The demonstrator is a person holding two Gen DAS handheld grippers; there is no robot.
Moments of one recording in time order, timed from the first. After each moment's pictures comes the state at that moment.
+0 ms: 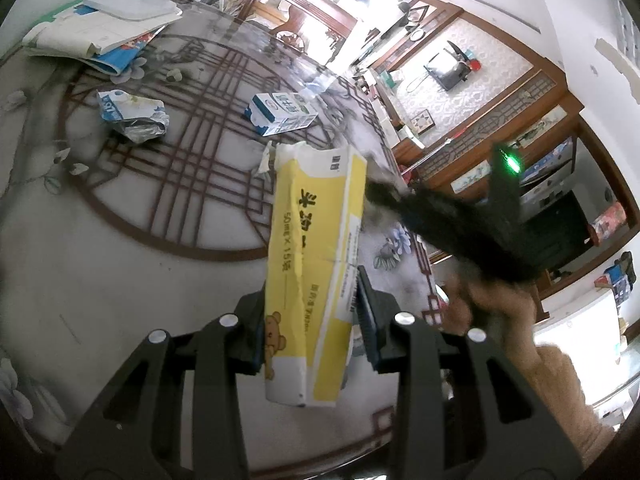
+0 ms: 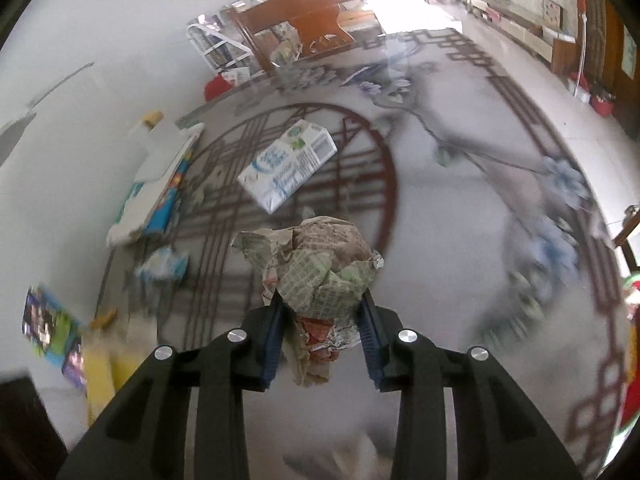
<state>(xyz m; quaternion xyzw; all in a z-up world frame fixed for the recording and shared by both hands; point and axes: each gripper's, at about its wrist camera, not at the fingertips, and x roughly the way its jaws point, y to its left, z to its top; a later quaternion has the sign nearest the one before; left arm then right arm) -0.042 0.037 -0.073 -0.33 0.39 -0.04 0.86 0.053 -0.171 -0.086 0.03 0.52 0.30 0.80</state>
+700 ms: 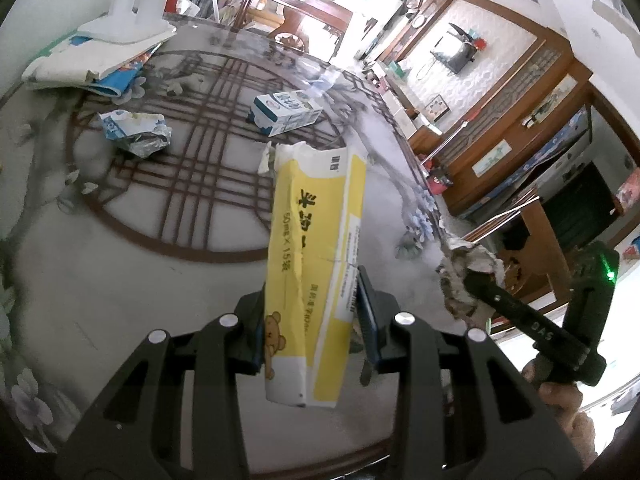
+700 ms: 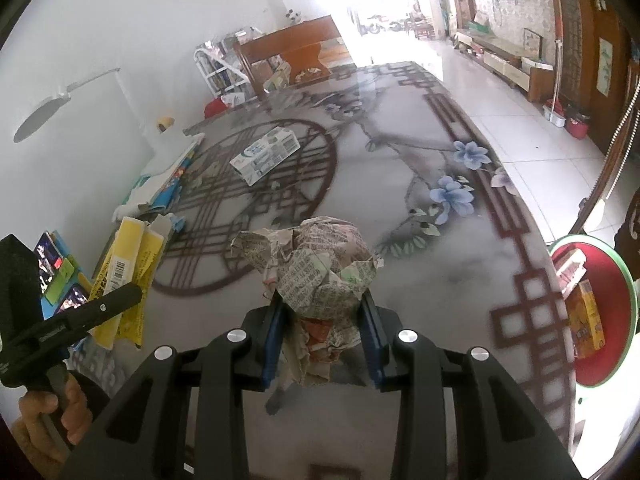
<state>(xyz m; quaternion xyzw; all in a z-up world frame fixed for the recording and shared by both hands) -0.040 0.018 -0.070 -0.26 0.40 -0.01 0.88 -0.030 -0.266 -0.069 0.02 0.46 0.28 0.84</state>
